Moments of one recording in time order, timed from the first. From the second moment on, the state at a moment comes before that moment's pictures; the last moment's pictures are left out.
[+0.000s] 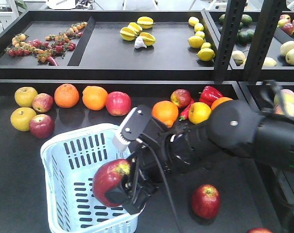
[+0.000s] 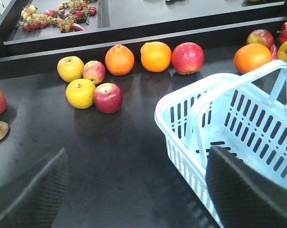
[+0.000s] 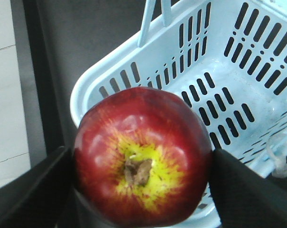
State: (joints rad) left arm -0.33 0.39 -0.62 0.31 0.82 -0.26; right arm 0.65 1.58 -1.06 0.85 0.66 -1.05
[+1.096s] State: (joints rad) left arm -0.33 0.39 -0.62 0.31 0.82 -0.26; right arm 0.63 1.56 -1.07 -0.26 0.79 -0.04
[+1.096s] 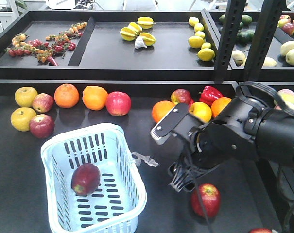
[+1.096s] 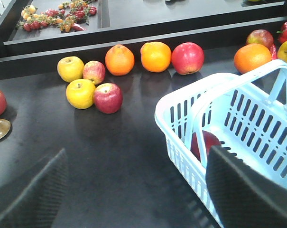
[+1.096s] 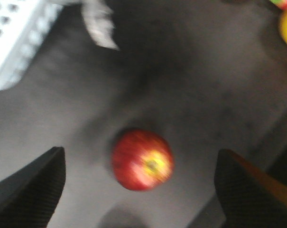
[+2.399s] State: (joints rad) left arm -0.33 0.39 -0.62 0.31 0.82 -0.26; right arm 0.27 1.89 -0.89 0.20 0.49 -0.42
